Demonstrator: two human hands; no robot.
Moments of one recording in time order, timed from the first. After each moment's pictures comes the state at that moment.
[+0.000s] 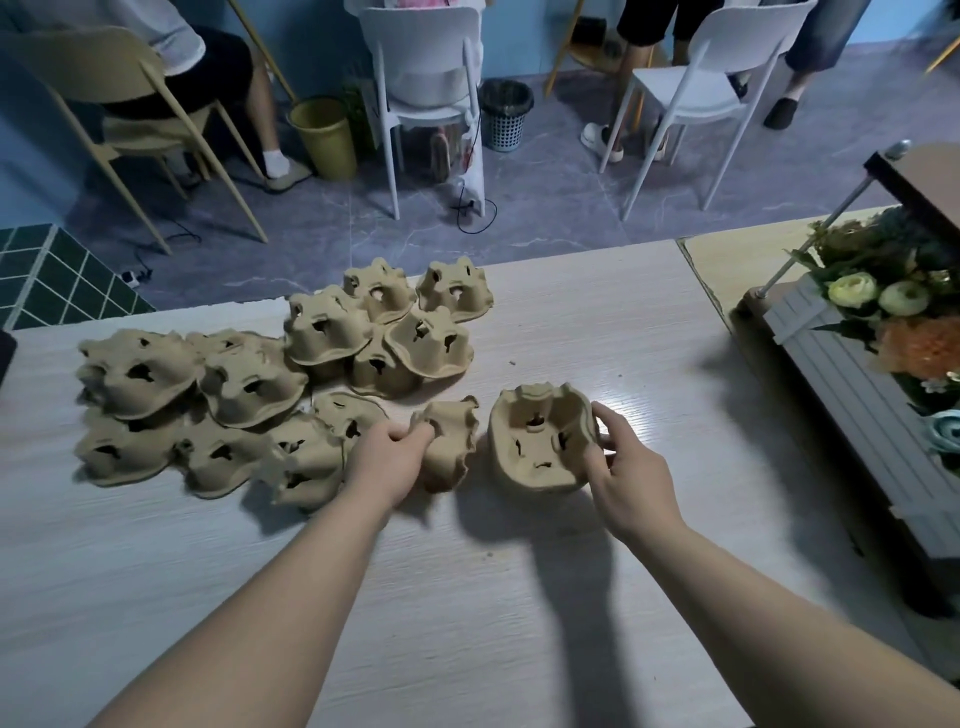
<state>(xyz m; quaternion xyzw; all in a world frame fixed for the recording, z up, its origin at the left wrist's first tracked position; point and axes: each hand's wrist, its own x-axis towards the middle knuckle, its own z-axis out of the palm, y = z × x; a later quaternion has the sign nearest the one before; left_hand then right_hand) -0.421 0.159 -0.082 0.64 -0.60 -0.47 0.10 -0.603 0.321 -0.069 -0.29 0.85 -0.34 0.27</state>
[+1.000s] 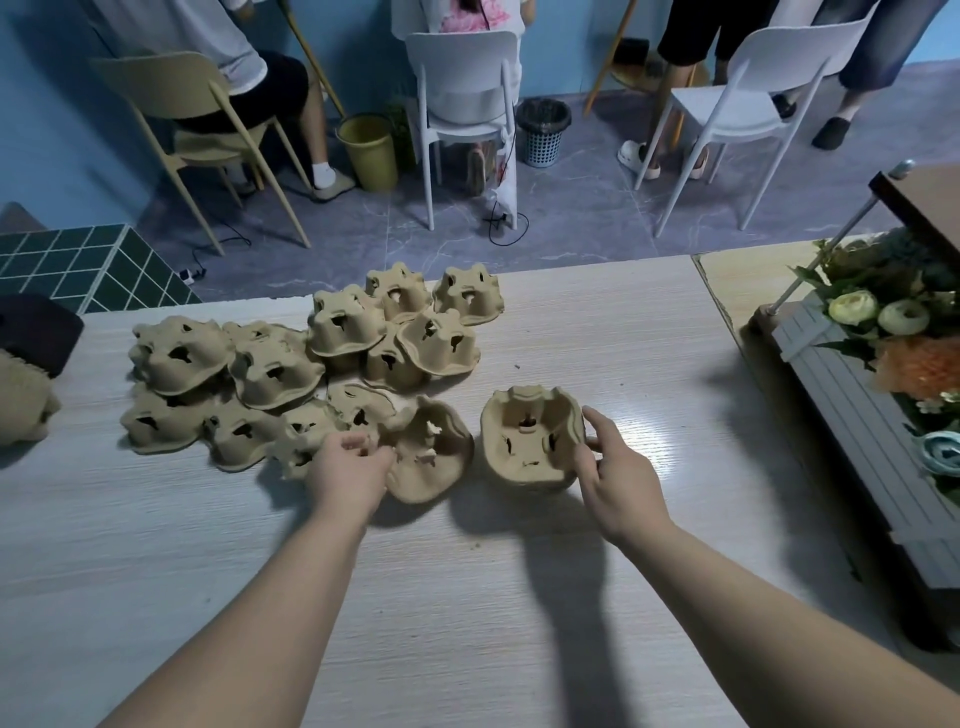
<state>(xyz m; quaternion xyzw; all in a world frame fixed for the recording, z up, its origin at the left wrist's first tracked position) -0.394 0.185 -0.074 0.72 -0.51 -0.41 0.22 -0.612 0.329 -0.061 -0.37 0.83 -0.29 0.29</state>
